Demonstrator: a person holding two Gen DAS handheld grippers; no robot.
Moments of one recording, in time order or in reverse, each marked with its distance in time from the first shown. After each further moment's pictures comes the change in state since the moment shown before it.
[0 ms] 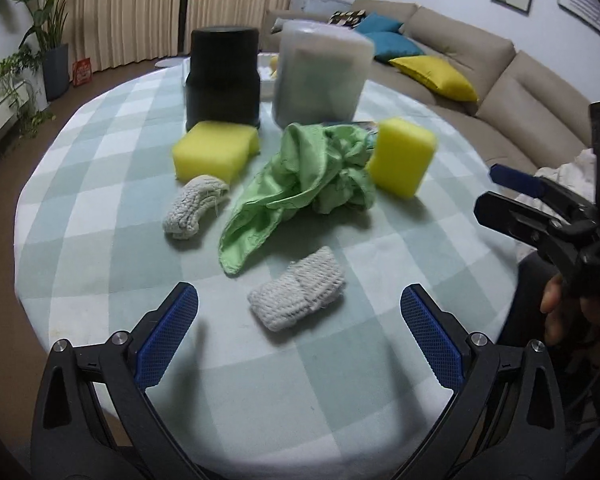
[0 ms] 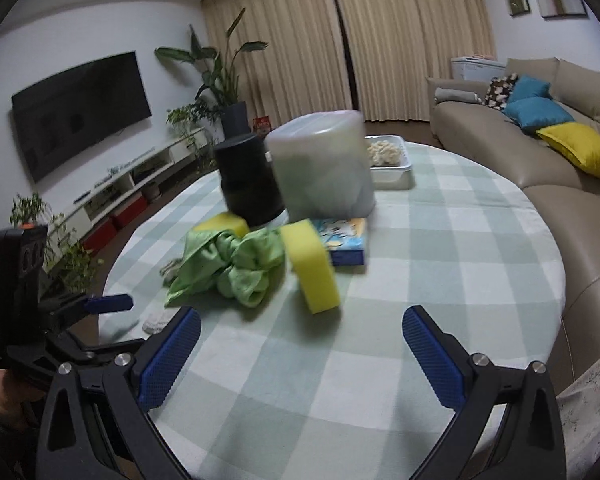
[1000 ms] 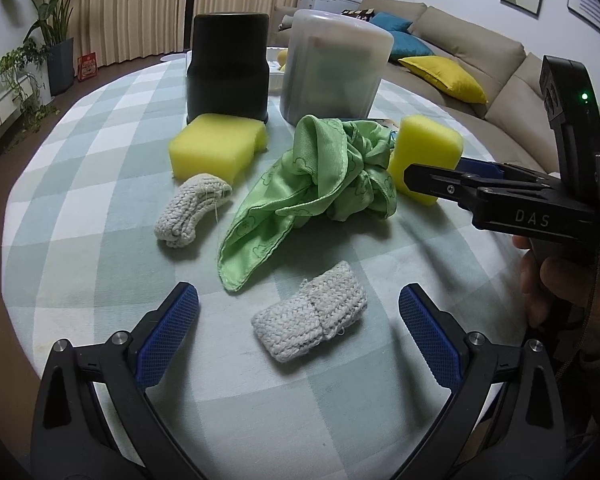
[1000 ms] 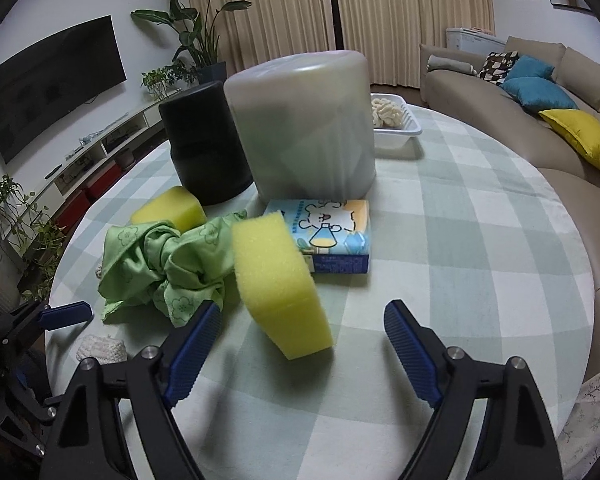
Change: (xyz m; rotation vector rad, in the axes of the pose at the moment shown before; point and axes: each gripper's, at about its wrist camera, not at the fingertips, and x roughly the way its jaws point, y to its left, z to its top) left arm 0.016 0.001 0.001 -0.014 -0.019 0.002; right arm 0.074 -0.017 0.018 0.037 0.129 -0.058
